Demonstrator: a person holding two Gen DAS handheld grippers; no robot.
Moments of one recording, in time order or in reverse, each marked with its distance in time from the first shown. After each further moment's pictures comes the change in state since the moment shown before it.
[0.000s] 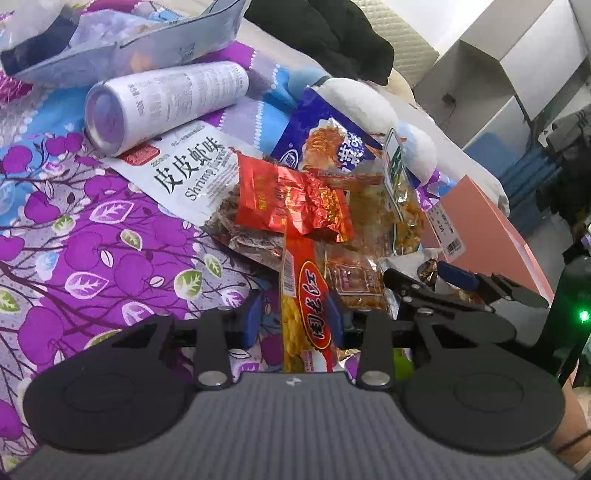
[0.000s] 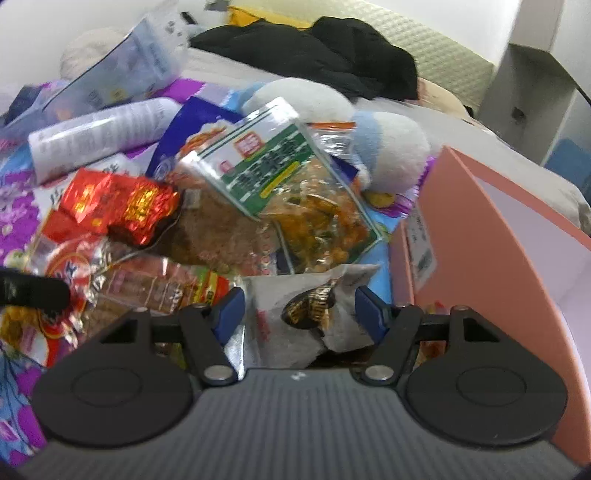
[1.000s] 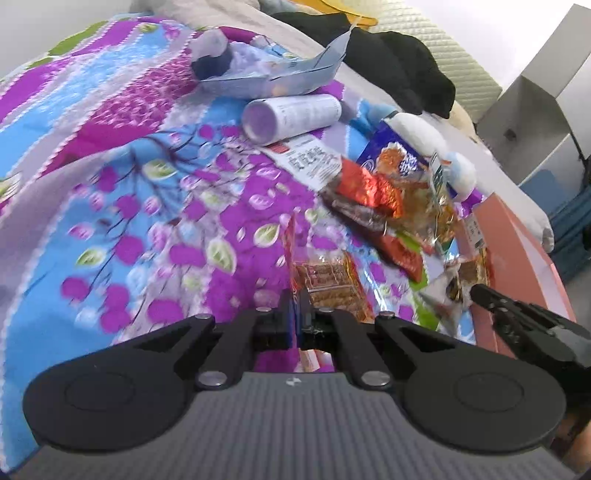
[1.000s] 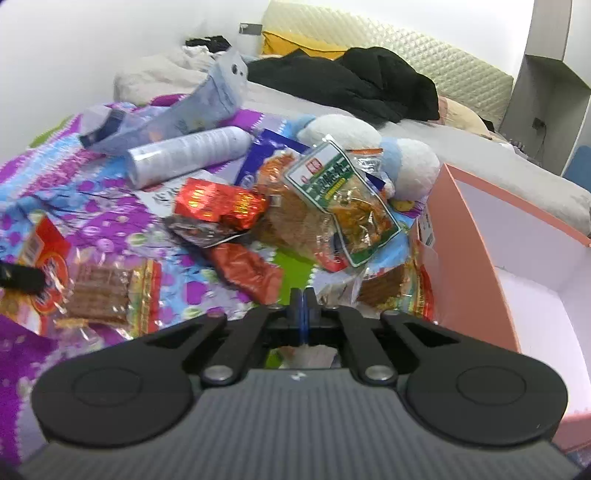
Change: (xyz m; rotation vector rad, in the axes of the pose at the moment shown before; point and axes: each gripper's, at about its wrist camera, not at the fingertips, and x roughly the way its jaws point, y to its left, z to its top) left arm -0.148 0.012 -0.073 -0.122 -0.076 0.229; right arm -0.116 0.014 -0.025 0.050 -0.069 0.132
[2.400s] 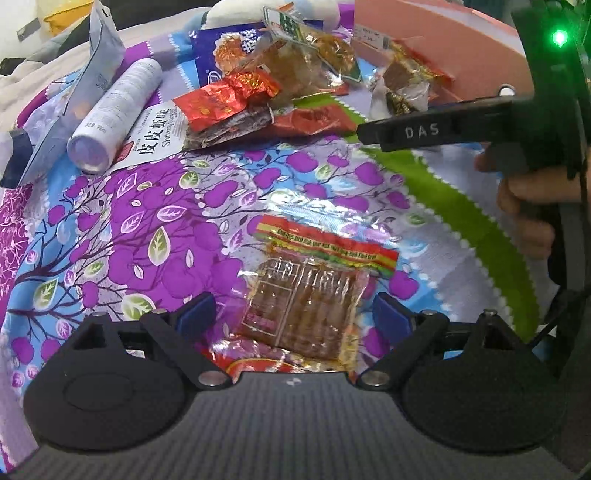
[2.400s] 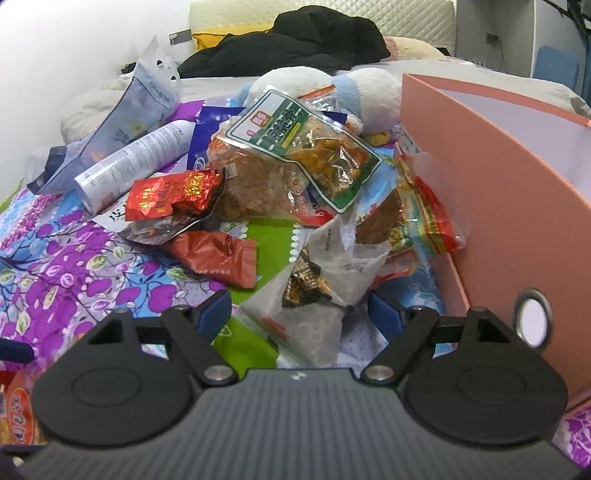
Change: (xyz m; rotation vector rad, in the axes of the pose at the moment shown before) left arm 0.065 -0.065 -0.015 0.824 0.262 -0.034; right arm 0.065 -0.022 -0.028 0.316 0.050 -0.021
